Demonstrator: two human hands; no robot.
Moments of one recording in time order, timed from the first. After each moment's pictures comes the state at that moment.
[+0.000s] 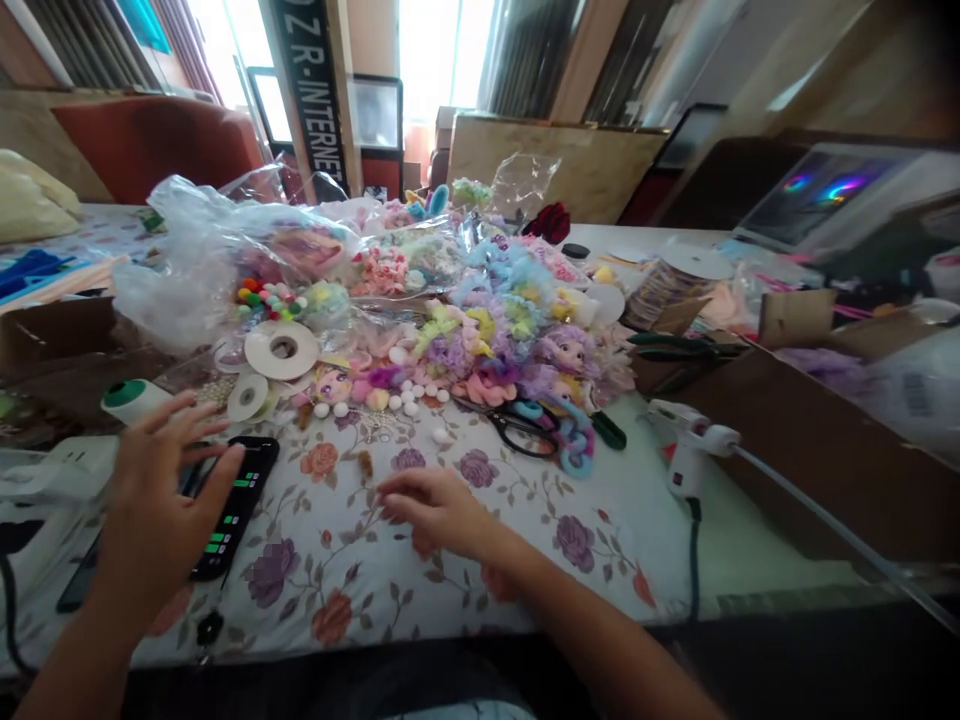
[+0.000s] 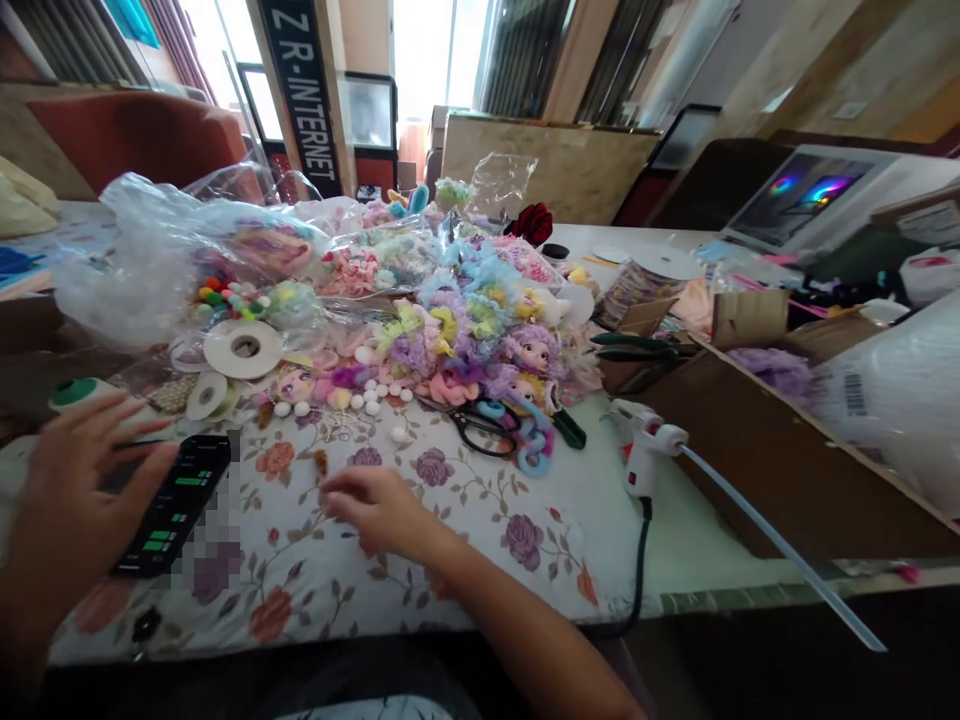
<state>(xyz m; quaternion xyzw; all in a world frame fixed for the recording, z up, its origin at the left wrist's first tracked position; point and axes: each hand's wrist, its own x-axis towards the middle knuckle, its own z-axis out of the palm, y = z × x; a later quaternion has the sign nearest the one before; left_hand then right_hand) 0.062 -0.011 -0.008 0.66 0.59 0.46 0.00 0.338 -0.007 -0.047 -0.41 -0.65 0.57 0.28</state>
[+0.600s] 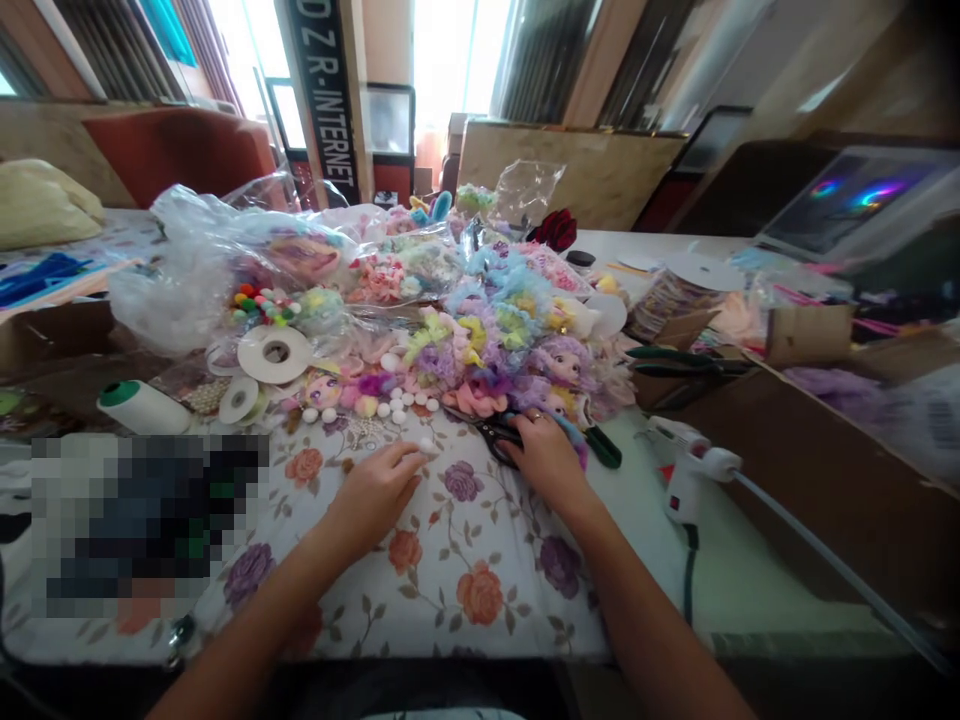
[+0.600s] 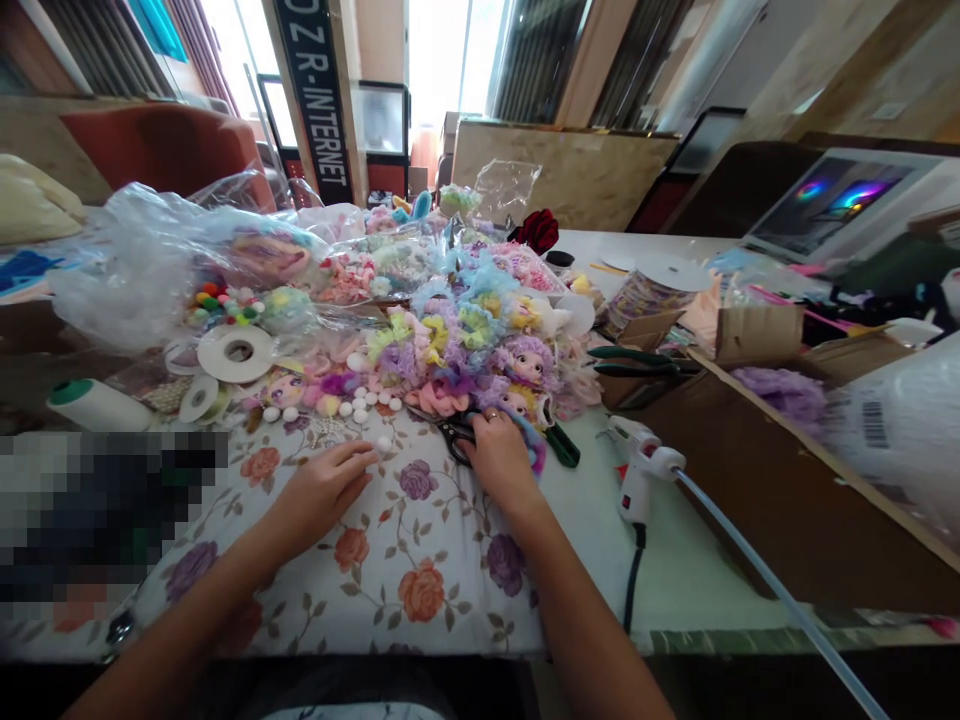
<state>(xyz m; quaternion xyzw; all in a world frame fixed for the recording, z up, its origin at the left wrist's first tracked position) 0.213 0.017 -0.063 0.88 0.42 0.22 0.08 0.481 0.052 -0.065 -0.65 -0.75 -0.01 0.09</state>
